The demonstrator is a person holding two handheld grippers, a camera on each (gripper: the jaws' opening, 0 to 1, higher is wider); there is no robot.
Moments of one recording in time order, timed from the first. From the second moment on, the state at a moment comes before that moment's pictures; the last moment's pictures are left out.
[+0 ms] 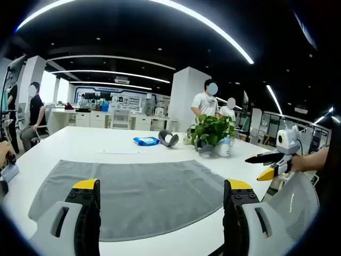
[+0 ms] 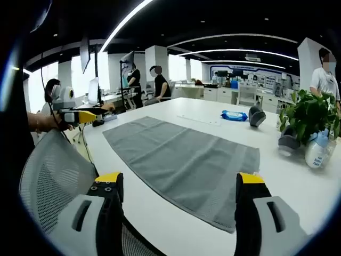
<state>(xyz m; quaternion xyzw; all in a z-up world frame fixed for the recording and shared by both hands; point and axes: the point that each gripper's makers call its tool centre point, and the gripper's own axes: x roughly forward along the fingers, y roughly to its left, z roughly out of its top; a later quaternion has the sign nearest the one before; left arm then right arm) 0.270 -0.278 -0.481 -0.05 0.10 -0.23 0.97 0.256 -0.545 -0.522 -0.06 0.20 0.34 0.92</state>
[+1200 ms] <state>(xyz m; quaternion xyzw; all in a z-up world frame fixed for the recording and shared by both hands) 0.270 -0.275 -0.495 0.01 0.12 -0.23 0.97 0.262 -0.557 -0.503 -0.09 0.15 0.31 0.94</state>
